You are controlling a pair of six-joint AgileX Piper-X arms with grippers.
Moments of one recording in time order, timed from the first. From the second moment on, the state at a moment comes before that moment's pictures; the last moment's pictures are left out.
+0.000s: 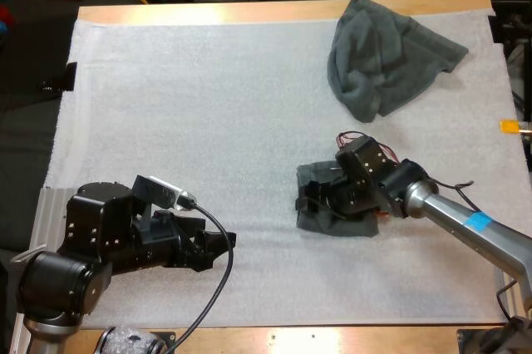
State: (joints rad) left arm -0.22 0.70 -0.89 1.20 0.65 -1.88; right arm 0.67 1.59 -0.87 0.47 -0.40 -1.11
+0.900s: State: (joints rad) left arm -0.22 0.70 -0.89 1.20 0.65 -1.88; right arm 0.77 1.62 -0.87 0.34 -0.48 -1.01
